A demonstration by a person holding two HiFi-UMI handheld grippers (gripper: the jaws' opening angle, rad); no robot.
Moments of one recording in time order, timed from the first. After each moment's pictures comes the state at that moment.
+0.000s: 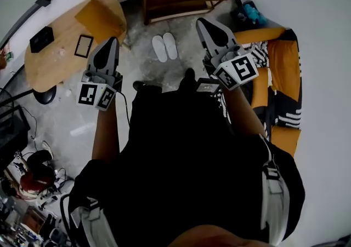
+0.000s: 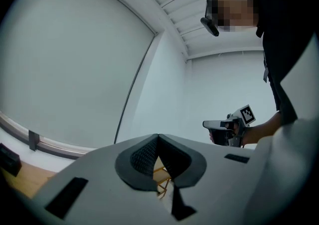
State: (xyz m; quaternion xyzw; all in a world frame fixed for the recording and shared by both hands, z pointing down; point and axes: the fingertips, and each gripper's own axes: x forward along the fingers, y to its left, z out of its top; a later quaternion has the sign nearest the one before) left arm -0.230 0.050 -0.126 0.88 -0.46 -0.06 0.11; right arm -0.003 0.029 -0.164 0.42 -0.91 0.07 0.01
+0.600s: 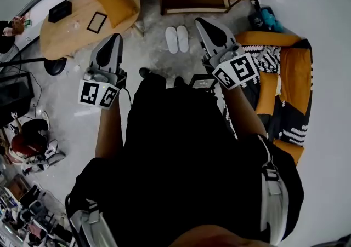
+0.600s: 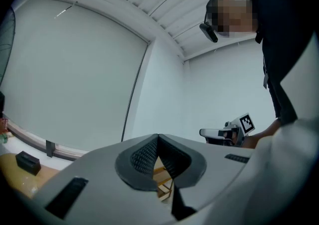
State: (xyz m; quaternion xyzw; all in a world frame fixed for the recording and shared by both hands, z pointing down) left arm -0.188 0.163 -0.161 0.85 -0.52 -0.05 0.06; right arm 0.016 0.118 -0.159 0.34 -0.94 0.08 -0.03
